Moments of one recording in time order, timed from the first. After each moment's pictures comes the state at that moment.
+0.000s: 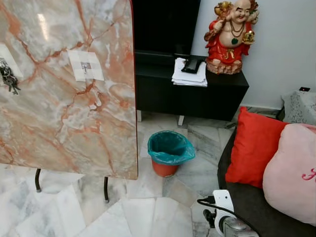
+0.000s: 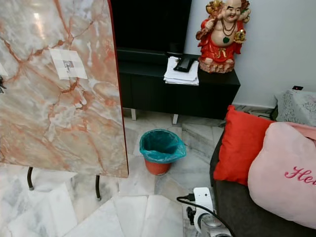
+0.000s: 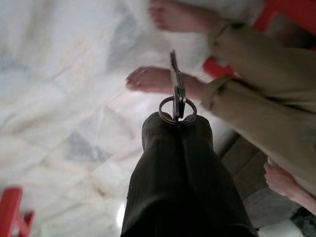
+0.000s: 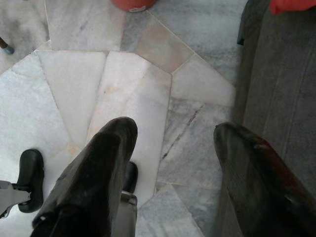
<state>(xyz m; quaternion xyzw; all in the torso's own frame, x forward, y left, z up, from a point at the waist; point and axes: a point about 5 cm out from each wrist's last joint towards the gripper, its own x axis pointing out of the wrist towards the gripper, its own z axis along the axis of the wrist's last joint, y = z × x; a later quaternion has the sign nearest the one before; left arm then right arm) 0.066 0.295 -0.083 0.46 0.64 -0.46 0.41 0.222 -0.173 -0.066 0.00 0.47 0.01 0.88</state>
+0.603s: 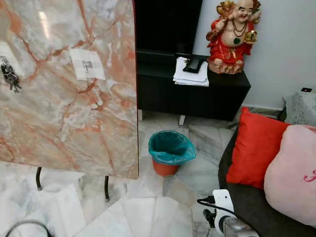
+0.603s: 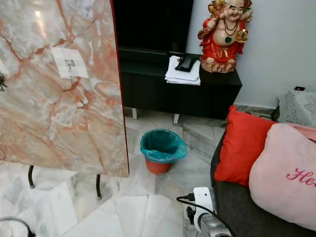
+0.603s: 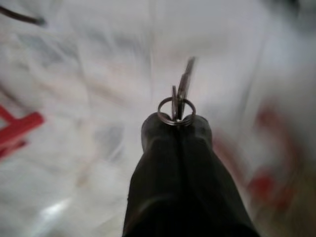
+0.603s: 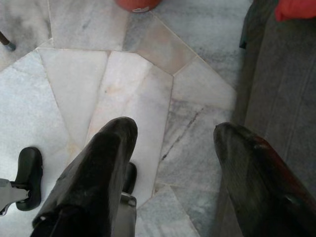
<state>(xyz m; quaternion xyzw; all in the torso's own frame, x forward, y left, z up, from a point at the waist) 0.162 0.313 -0.053 0.38 0.55 -0.14 0.73 0.223 -0.174 -0.066 -0.01 0.47 0.01 0.88</state>
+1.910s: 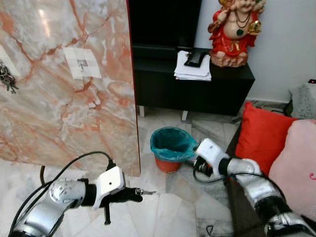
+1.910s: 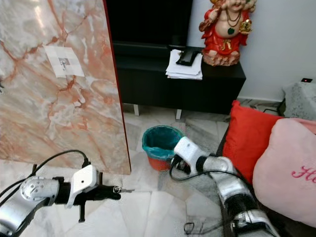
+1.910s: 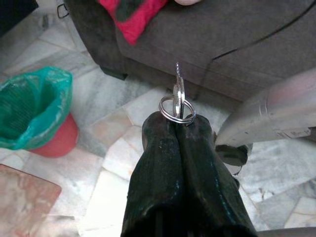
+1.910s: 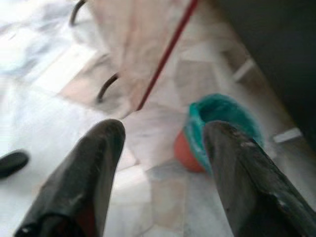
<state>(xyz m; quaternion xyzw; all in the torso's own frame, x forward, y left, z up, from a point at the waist) 0.242 0.168 0.104 0.21 0.15 -0.59 0.76 0.313 -0.159 0.068 -0.23 0.20 0.43 0.85</state>
